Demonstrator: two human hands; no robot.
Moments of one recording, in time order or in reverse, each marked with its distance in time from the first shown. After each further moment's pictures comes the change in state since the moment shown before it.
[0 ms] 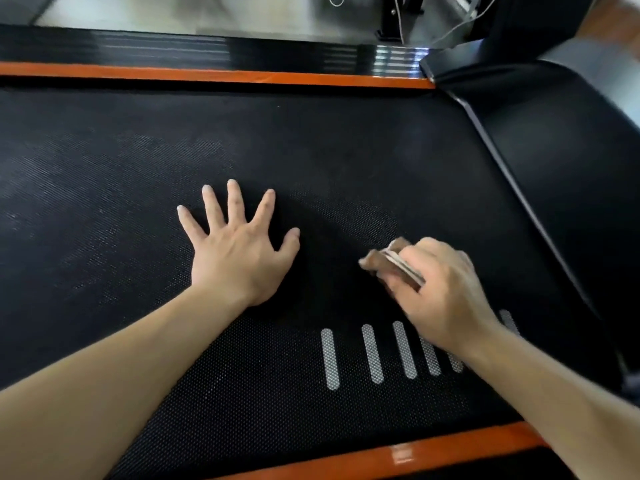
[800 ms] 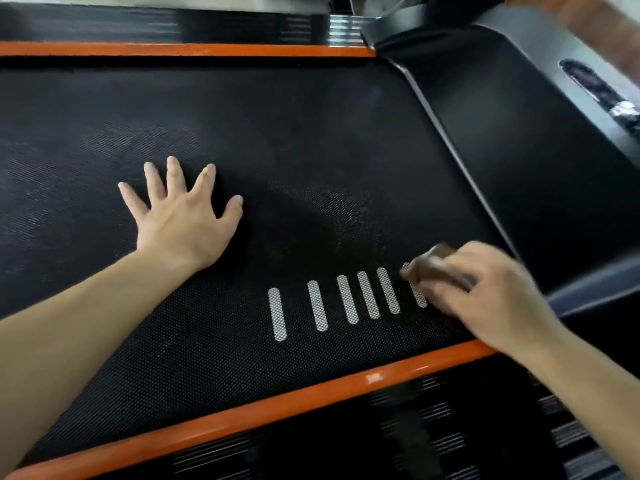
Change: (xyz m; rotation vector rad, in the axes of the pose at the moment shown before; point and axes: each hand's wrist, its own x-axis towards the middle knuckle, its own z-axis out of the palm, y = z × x) left_hand -0.005 0.011 -0.009 -0.015 -0.020 -0.054; right_hand -0.093 0.073 -0.061 0.039 -0.006 0.170
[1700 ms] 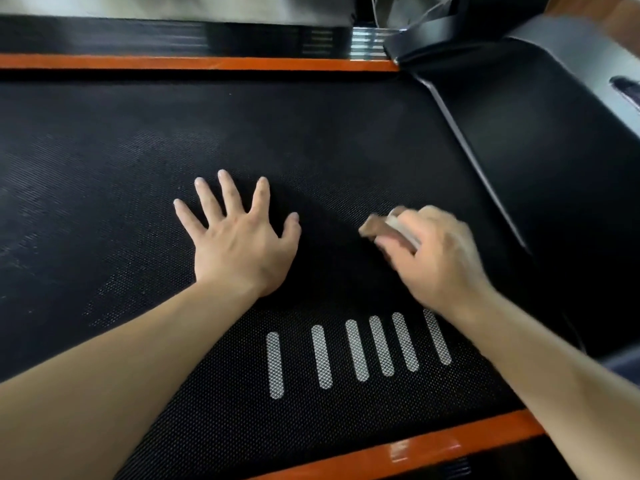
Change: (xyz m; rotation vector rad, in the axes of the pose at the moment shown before) left_hand 0.010 0.063 0.020 -0.004 0.032 0.003; right_hand 0.108 -0.027 0.056 -0.068 0.111 -0.120
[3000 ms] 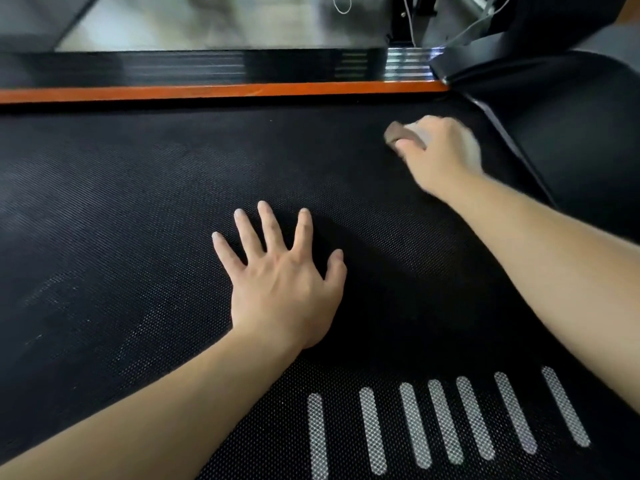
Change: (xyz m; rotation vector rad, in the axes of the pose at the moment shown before) left_hand 0.002 0.000 0.001 -0.013 -0.001 0.024; right_hand 0.203 0.011 0.038 0.005 0.074 0.114
